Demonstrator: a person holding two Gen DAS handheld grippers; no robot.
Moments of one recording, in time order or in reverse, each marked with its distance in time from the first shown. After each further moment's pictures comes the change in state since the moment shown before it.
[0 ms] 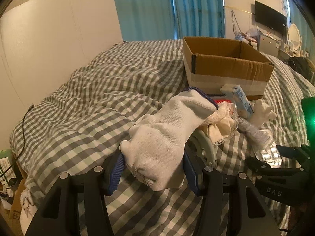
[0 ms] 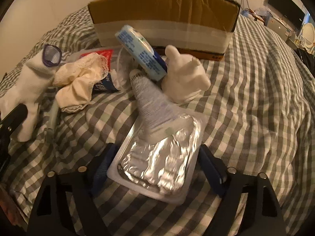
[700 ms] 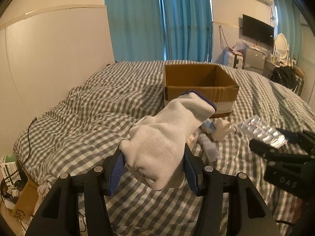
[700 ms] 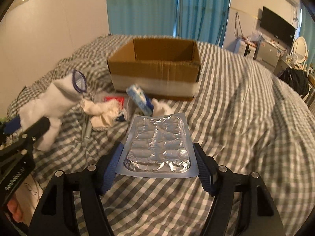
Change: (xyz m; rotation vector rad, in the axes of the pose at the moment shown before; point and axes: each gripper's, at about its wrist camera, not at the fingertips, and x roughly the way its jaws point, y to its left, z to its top) left arm -0.082 -0.018 0.013 -0.003 -0.113 -0.085; right arm -0.121 -0.019 -0.008 -0.018 -0.243 -0.016
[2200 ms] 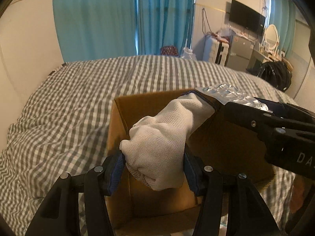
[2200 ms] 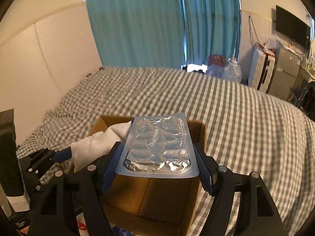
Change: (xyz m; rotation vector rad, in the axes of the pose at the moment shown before) left arm 0.240 -0.062 0.175 0.072 0.161 -0.193; right arm 0.158 -0.077 0.237 0.069 -0.046 0.128
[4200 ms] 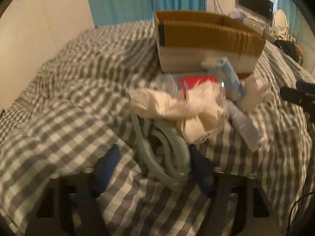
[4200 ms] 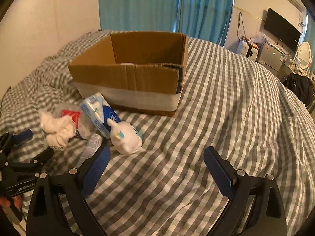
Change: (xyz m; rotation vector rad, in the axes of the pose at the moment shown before) left arm -0.080 0.025 -0.221 -0.015 0.108 0.123; right arm -0.070 0.020 -0.194 -0.091 0.097 -0.169
